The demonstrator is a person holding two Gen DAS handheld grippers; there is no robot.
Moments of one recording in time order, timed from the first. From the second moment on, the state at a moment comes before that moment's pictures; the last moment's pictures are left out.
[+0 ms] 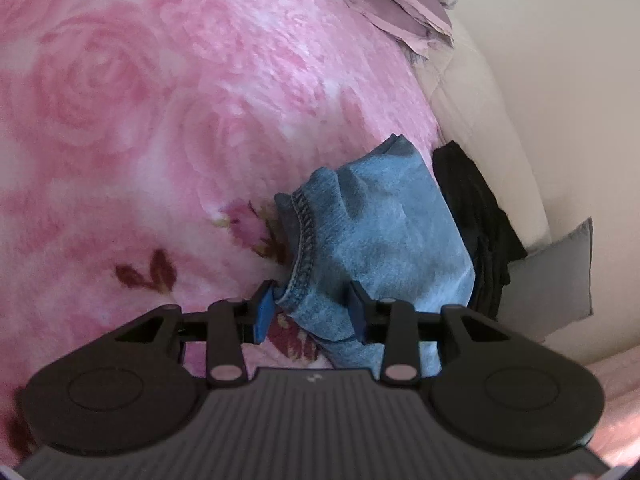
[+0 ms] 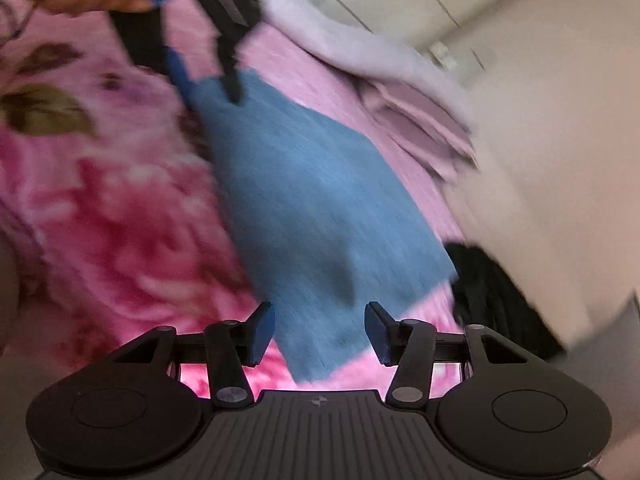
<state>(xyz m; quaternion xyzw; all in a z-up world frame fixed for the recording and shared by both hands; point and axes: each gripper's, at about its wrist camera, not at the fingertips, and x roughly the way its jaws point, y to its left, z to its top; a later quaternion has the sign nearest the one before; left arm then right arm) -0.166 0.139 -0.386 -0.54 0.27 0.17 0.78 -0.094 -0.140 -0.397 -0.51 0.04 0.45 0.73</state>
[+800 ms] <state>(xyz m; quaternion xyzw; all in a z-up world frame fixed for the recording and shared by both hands) -0.202 0.148 -0.359 -0.50 0.24 0.15 0.82 -0.085 -0.127 -0.418 -0.56 0.04 0.45 0.69</state>
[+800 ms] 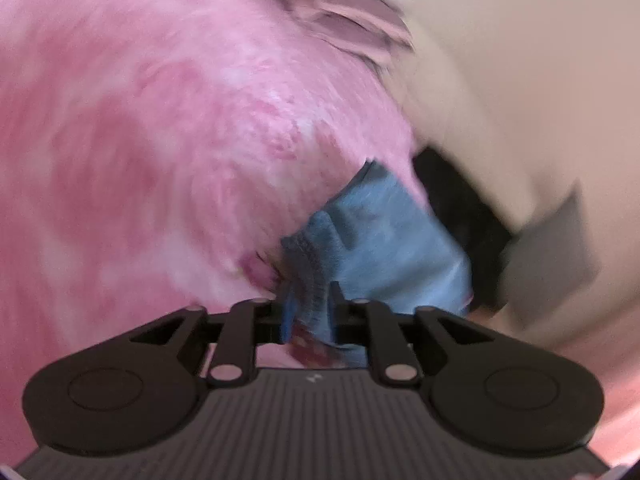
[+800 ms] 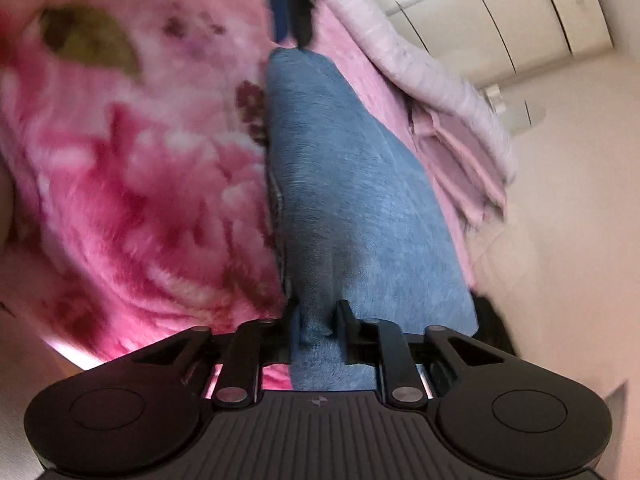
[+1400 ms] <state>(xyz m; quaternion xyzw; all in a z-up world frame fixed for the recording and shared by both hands) -0.170 0.138 -0.363 -0.48 0.22 0.15 0.83 -0.077 -0.128 -0.409 -0.51 0.10 0.45 0.72</state>
